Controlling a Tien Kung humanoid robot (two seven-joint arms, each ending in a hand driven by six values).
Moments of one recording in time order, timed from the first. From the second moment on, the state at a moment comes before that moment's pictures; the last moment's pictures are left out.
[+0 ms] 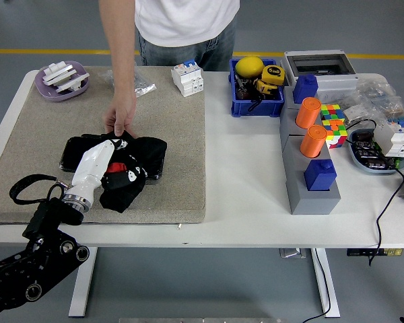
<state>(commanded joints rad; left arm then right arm) -0.32 0.31 -0.79 -1.18 1.72 0.55 0.12 0.19 -0.35 0.31 0.23 -0.02 0.04 -0.20</state>
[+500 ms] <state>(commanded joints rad) -0.31 0.34 -0.89 -1.10 1.72 0.56 0.11 0.19 -0.35 0.31 0.23 -0.02 0.04 -0.20</state>
